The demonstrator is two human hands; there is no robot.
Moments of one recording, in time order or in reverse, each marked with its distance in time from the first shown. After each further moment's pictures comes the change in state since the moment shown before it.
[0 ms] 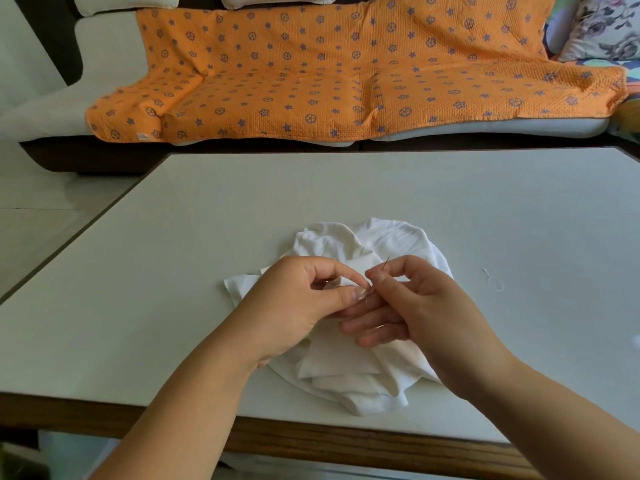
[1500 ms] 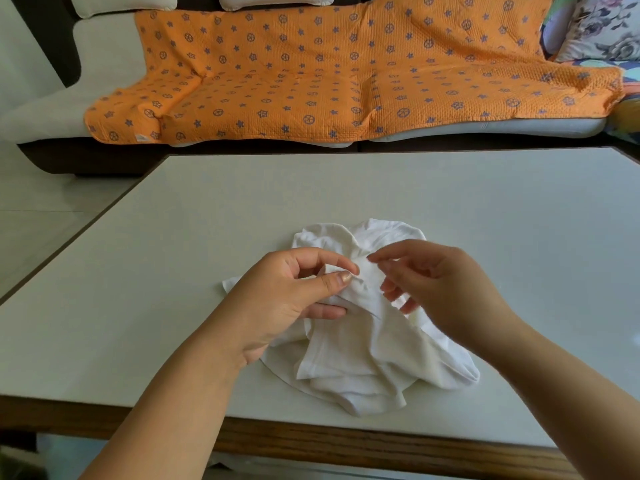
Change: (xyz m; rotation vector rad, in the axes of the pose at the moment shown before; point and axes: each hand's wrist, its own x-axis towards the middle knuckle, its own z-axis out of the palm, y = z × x) left_hand 0.000 0.004 -0.009 -0.301 -0.004 -0.088; right_hand 0.019 -0.006 -0.027 -0.480 0.115 -0.210
